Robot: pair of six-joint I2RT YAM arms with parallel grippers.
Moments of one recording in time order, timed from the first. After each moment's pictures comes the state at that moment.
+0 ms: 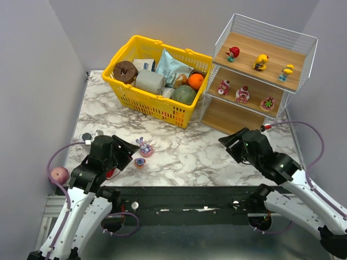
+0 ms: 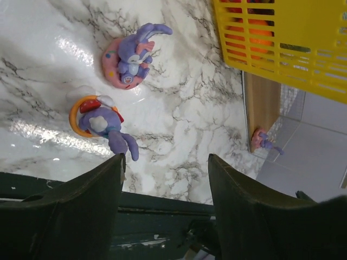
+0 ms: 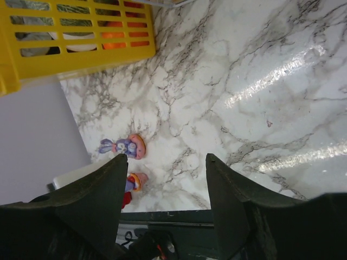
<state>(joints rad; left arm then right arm) -0.32 0.52 0.67 -0.85 0.02 -1.17 0.70 0.70 0.71 -0.68 0.31 1.36</state>
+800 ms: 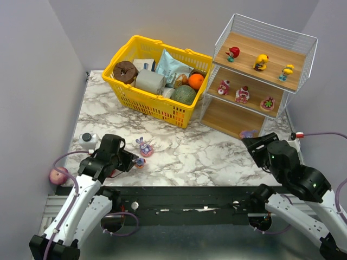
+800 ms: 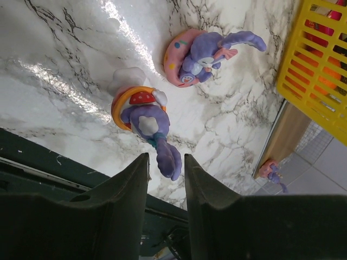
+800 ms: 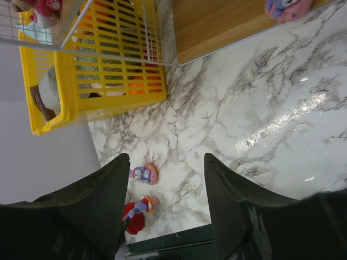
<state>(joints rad) -0.32 0.64 0.61 -0.93 0.01 -1.44 0.70 0.47 0.88 -1.00 0.53 1.38</state>
